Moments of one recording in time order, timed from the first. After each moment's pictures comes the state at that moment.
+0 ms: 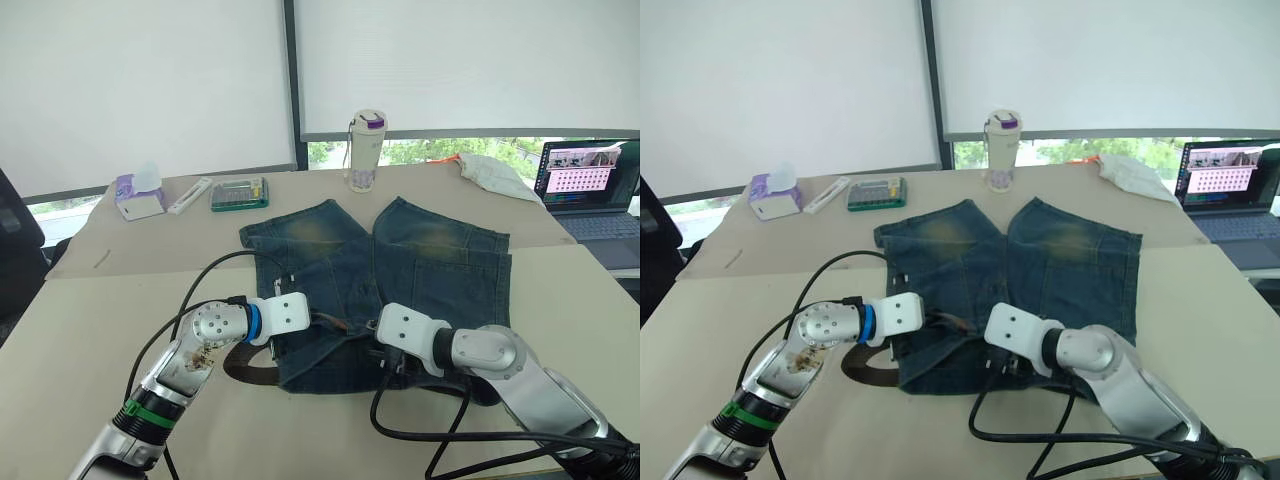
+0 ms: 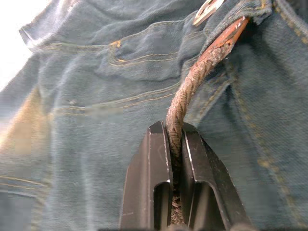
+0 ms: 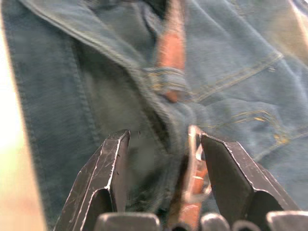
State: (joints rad) left arm -0.40 0.56 -0.31 -0.11 0.15 0.08 -0.88; right arm -0.29 -0.77 0.36 -0.67 0.04 0.77 0.74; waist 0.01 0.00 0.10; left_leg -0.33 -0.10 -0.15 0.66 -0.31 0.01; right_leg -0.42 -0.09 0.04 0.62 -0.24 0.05
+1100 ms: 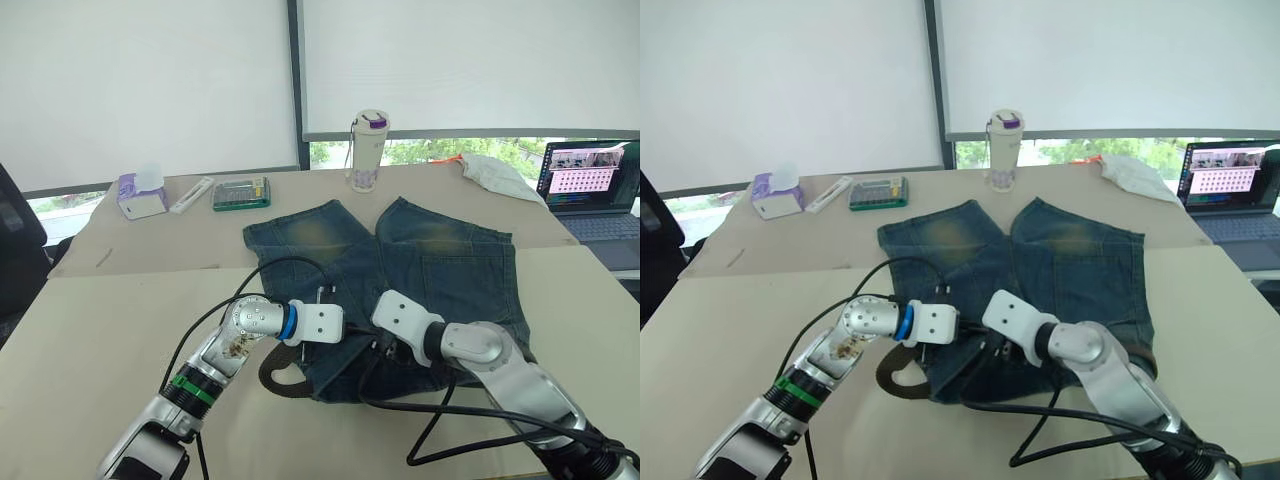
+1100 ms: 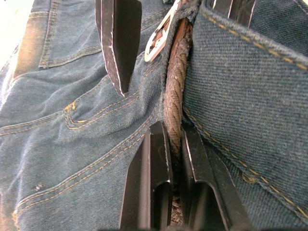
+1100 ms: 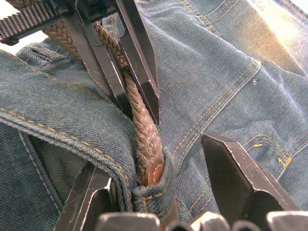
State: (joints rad) left arm -0.55 0.40 -0.42 0.15 0.15 -0.14 -1.02; right arm -0.29 -0.69 0.33 -0.62 0.03 0.82 0.68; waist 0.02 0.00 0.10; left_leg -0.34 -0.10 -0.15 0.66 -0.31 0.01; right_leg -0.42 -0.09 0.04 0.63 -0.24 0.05
